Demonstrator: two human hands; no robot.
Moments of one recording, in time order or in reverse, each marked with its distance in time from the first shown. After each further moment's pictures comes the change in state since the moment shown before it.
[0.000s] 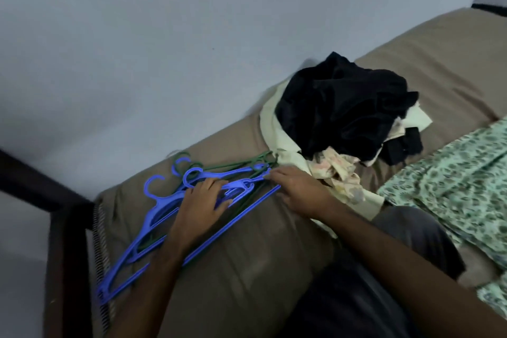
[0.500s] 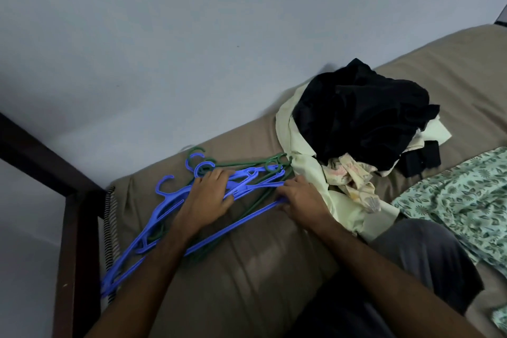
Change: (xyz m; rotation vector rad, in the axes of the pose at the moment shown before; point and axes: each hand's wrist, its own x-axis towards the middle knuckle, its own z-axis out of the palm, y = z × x) left_hand 0.000 -0.011 -0.015 0.032 0.046 0.012; right_hand 0.012 -0.023 0.042 -0.071 0.027 0.116
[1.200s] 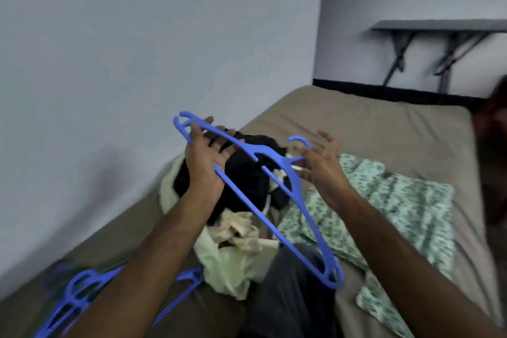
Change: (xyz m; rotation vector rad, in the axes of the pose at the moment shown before) left_hand 0.154 0.293 -0.175 -2.258 0.250 -0.068; right_hand -0.125 0.108 -0.264 1.320 0.919 0.439
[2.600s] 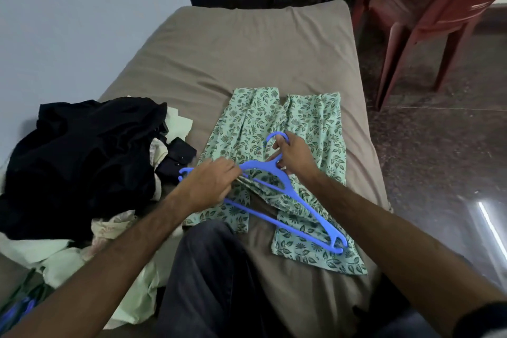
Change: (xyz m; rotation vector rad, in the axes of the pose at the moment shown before) left_hand -0.015 -0.279 0.011 1.671 -1.728 0.843; right_hand 0.016 0.105 -0.250 -0.534 0.372 0.285
